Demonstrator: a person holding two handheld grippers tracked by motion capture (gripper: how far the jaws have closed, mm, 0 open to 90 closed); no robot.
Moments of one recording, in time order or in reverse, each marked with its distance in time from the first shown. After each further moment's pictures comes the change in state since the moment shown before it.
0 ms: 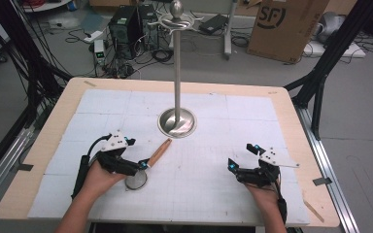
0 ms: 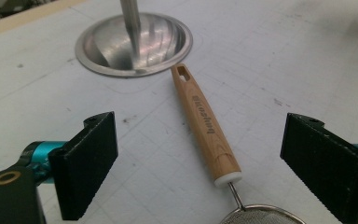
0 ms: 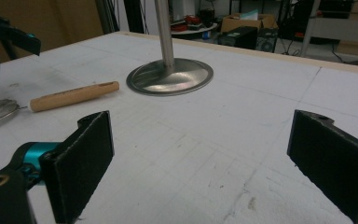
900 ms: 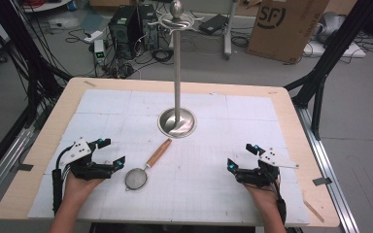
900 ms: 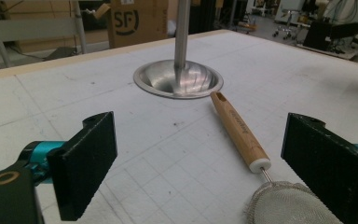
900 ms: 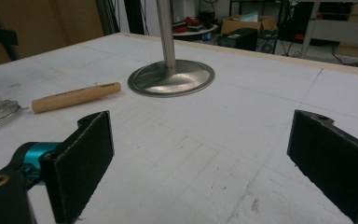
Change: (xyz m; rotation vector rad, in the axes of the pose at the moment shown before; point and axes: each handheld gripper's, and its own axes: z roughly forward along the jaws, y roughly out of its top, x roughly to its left) left arm 0.027 -0.051 -0.053 -0.304 0.072 -0.087; right arm 0.002 0.000 0.000 -0.010 0.000 -0.007
